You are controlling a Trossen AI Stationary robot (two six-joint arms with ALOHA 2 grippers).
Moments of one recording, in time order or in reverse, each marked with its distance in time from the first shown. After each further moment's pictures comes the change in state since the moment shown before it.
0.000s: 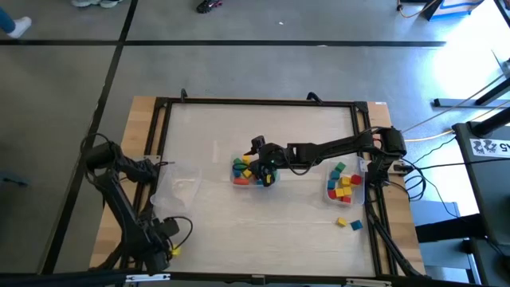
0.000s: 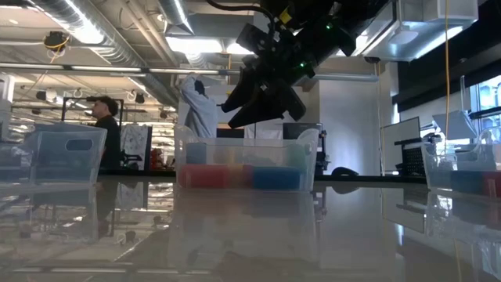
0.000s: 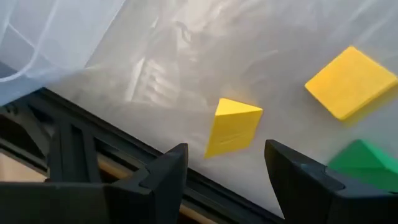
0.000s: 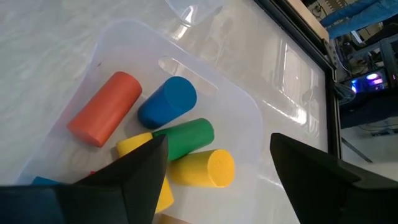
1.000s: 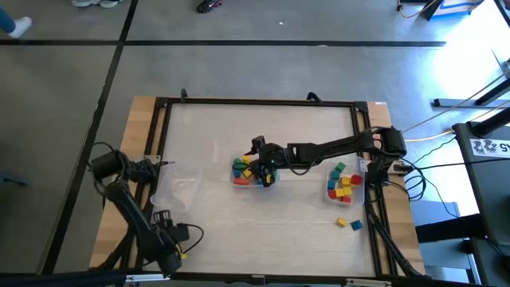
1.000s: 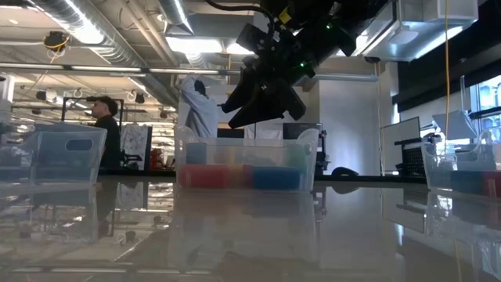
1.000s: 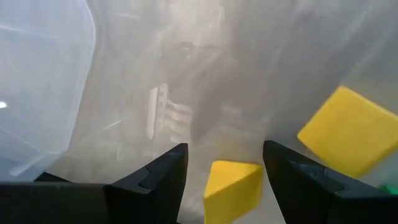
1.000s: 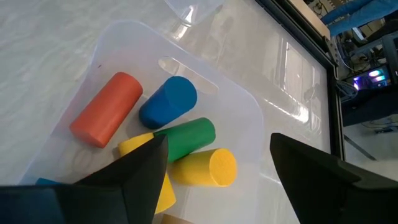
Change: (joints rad) left arm 0.083 0.128 -0.001 0.079 -0.067 0.313; right arm 0.000 0.000 0.000 -0.003 -0.001 0.017
